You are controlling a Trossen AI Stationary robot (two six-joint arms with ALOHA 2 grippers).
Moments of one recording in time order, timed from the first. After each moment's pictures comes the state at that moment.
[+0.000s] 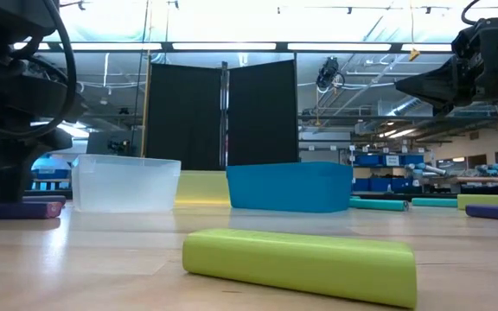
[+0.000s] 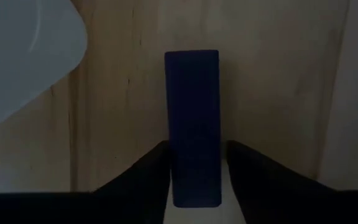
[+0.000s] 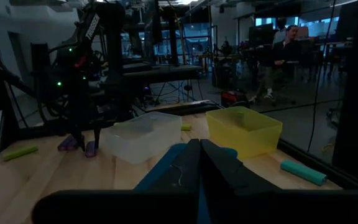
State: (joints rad) left arm -0.51 1.39 0.60 -0.59 -0.14 -0.58; right arm -0.24 0.01 0.01 0.06 0.03 0.09
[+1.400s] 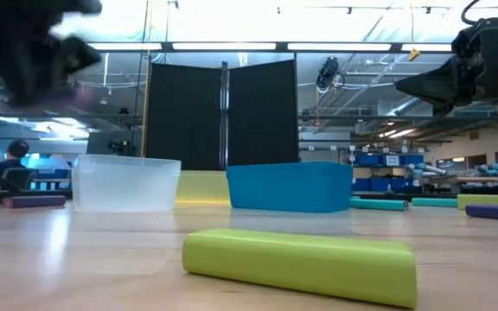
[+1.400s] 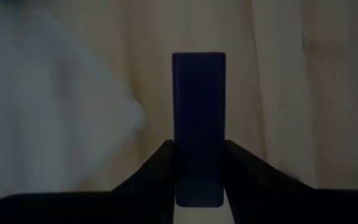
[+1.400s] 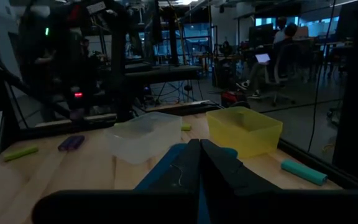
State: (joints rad) left arm -0.51 1.17 0.91 -0.93 -0.25 -0.37; right arm -0.24 0.01 0.01 0.06 0.03 0.09
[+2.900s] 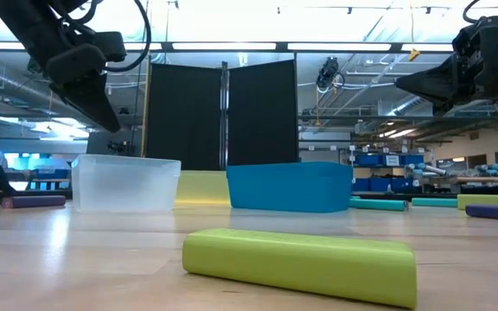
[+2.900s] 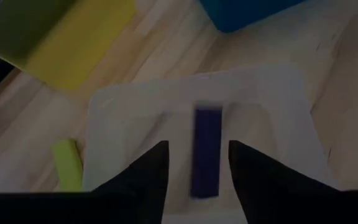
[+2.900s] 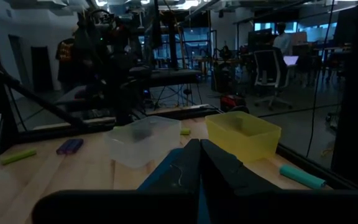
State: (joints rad) left arm -0.17 0.94 0.63 -0.70 -0.52 -0.55; right arm -0.24 0.01 0.01 0.07 0.04 0.07
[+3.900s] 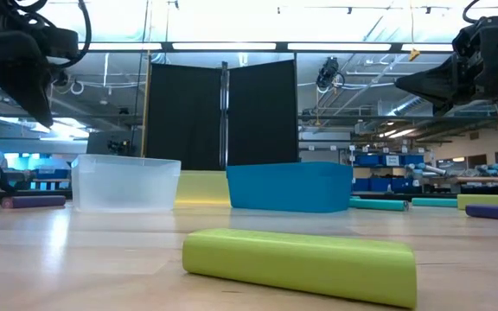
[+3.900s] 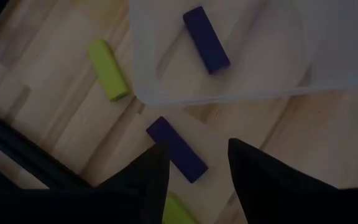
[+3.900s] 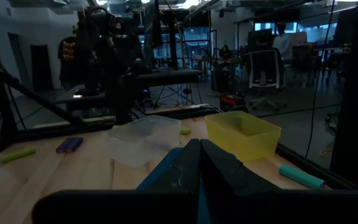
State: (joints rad) left arm -0.26 0.74 0.70 -1.22 -0.41 -0.74; right arm -0.24 0.01 0.01 0.07 0.04 0.07
